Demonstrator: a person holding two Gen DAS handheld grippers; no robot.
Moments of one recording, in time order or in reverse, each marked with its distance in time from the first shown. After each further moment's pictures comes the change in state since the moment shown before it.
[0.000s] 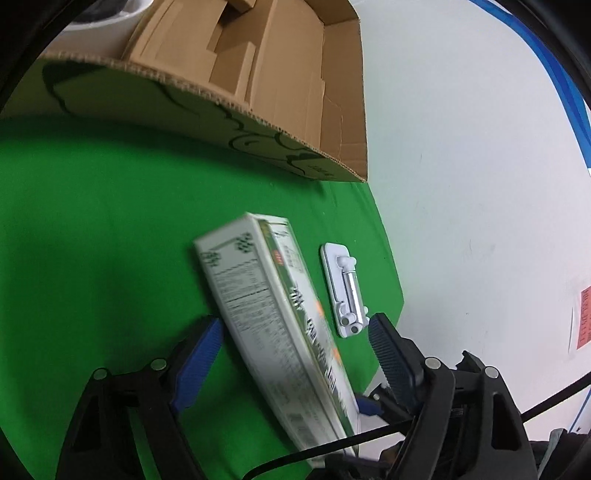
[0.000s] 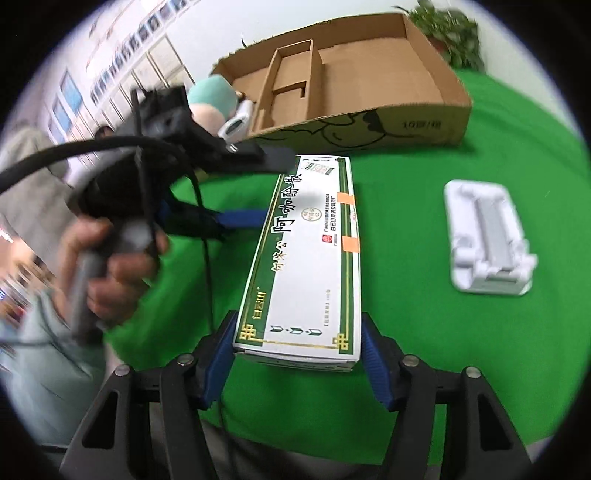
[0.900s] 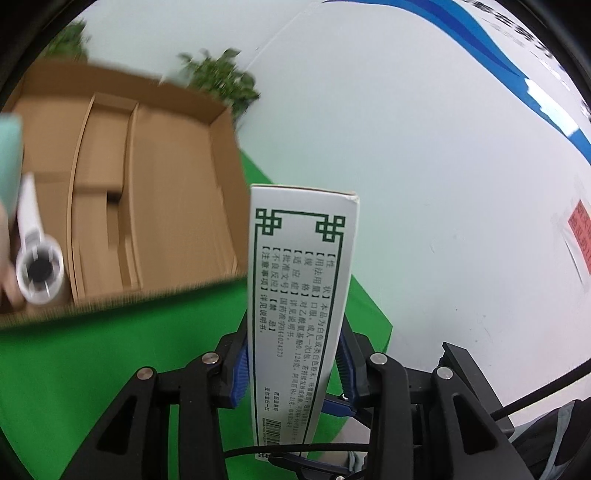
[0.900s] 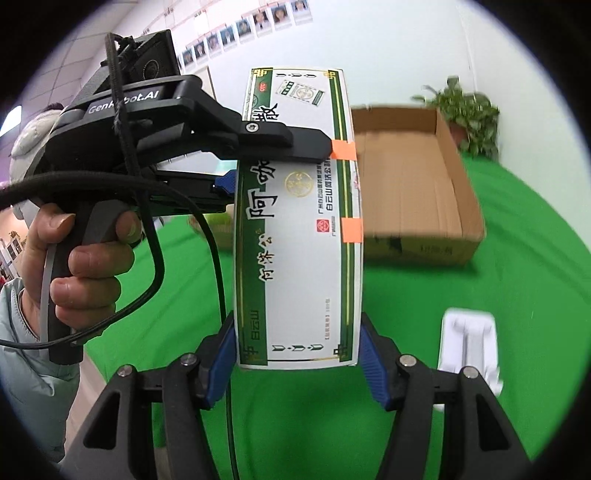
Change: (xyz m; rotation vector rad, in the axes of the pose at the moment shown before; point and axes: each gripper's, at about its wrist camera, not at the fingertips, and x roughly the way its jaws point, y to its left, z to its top) left arm -0.061 -0.150 0.021 0.399 -0.233 0.050; right arm -0.028 0.031 0.050 -0.210 -0.264 -0.071
